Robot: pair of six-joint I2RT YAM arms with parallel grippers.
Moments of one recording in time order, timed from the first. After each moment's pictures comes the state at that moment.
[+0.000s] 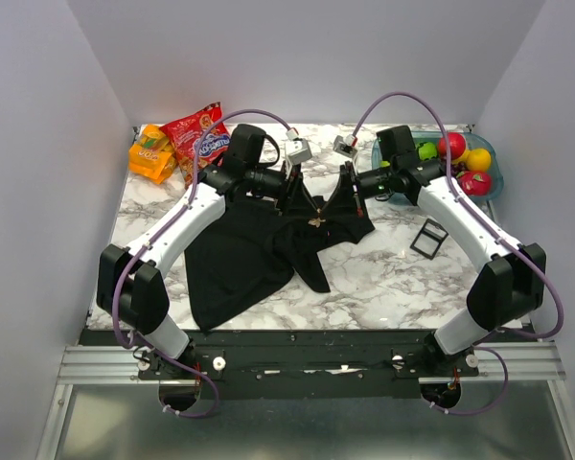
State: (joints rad) left arm -0.50 1.59 1.42 -0.42 1.07 0.13; right arm 0.38 1.58 1.41 -0.64 -1.15 -0.28
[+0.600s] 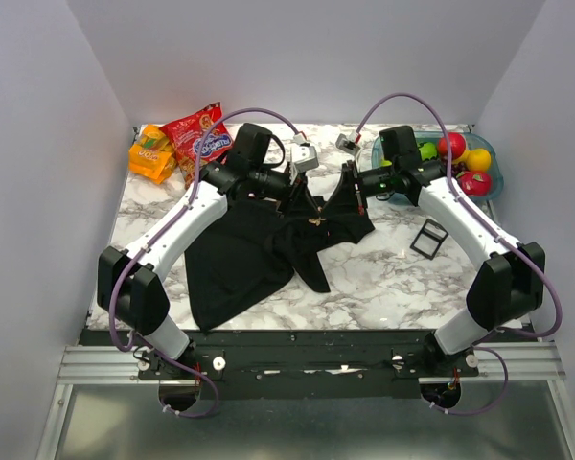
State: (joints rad) left arm -0.53 1.59 1.48 -0.54 1.01 0.30; right arm 0.36 1.58 1.38 -0.57 -1.21 -0.16
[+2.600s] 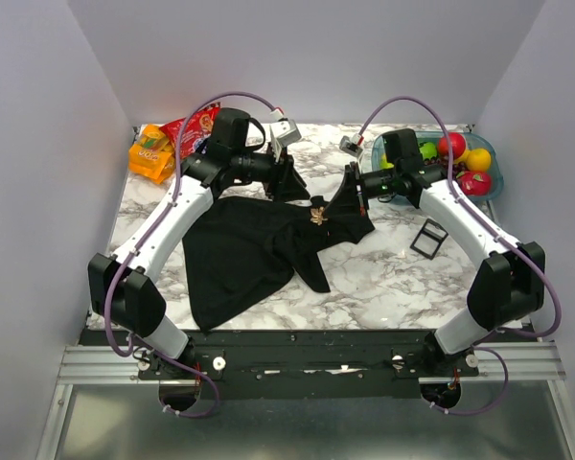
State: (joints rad) left arm -0.44 1.56 1.54 -0.51 0.96 0.14; right arm 0.34 1.58 1.34 -0.52 -1.21 -0.16
